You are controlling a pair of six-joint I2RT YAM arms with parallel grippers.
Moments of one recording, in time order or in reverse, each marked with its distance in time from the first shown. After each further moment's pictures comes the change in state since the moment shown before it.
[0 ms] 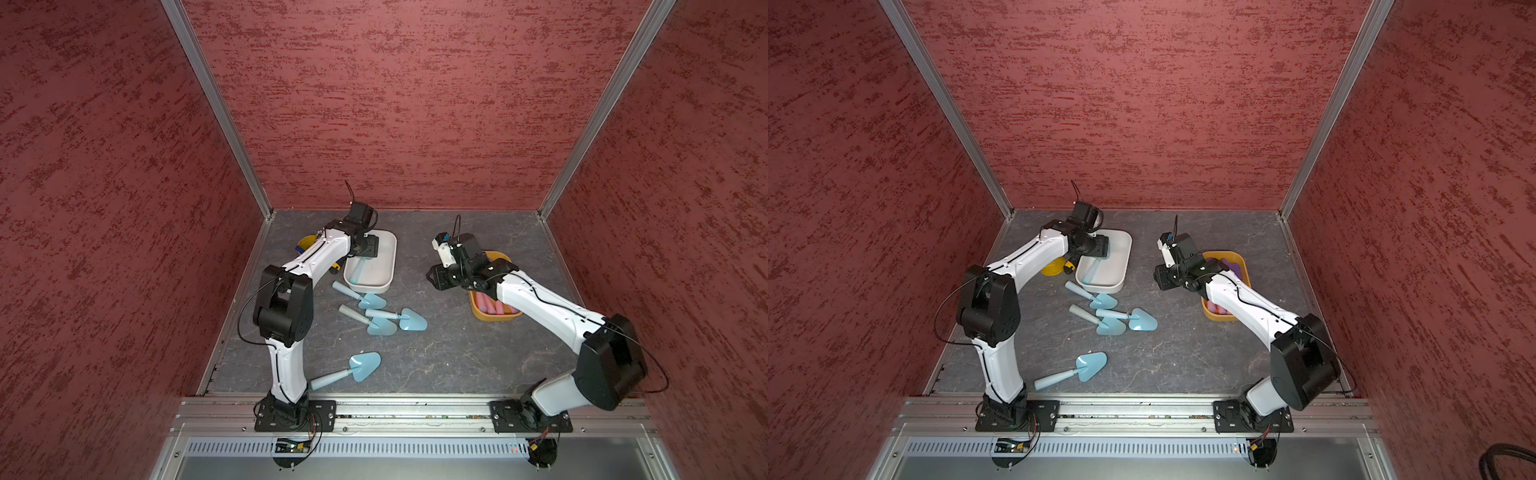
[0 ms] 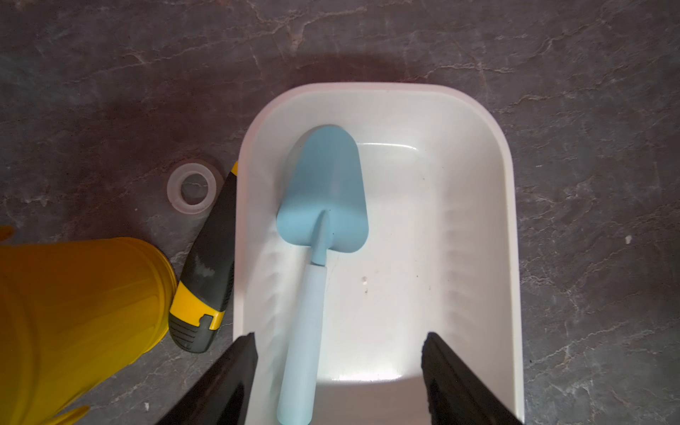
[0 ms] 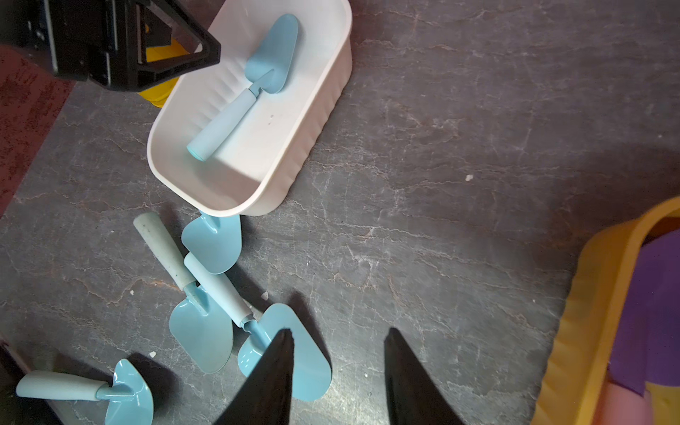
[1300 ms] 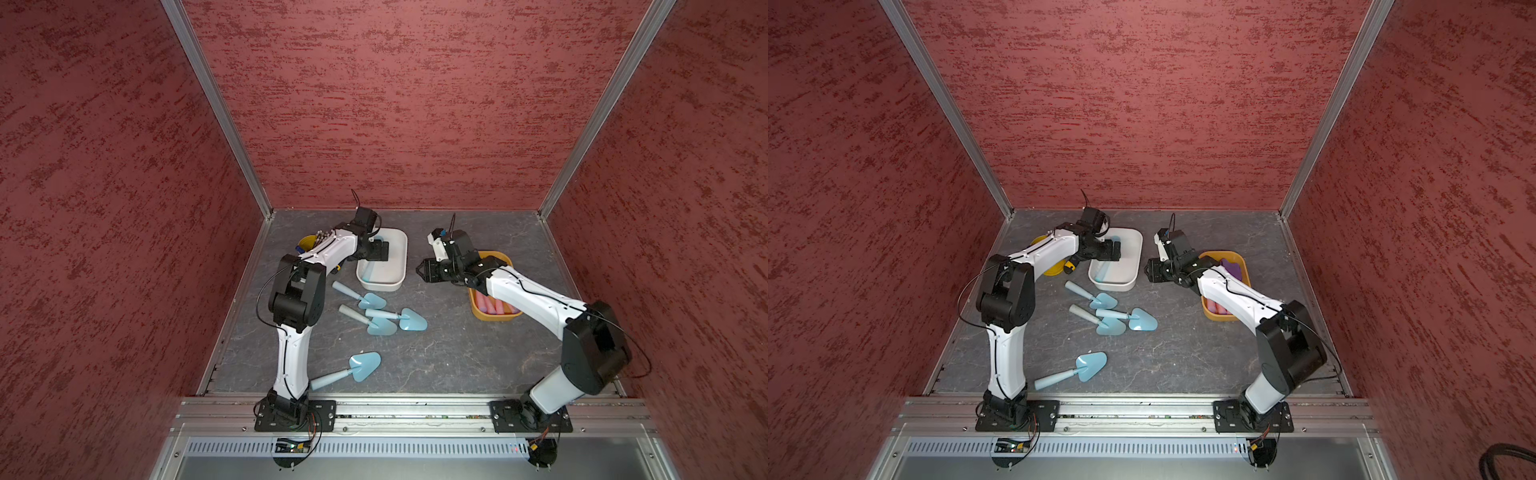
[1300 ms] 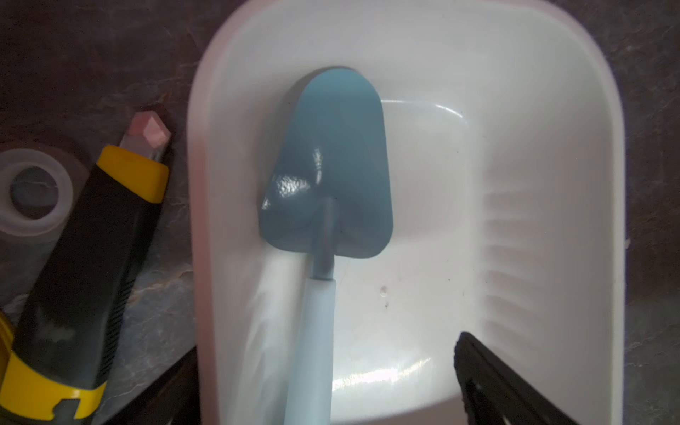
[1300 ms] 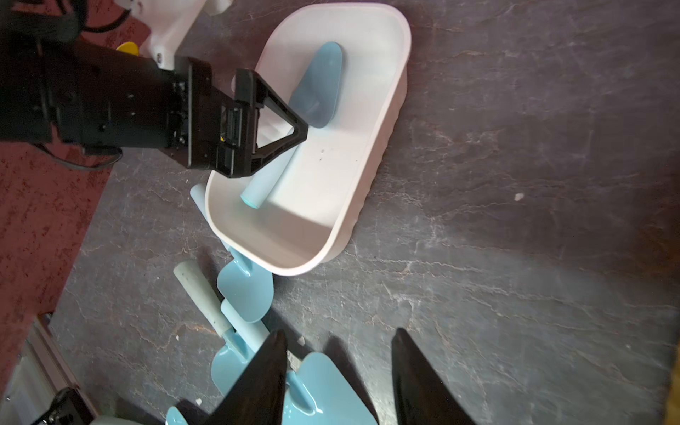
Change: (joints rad) left arm 0.013 0.167 0.065 0.049 0.160 -0.051; right arm 0.000 0.132 0.040 0.145 -0.051 0.191
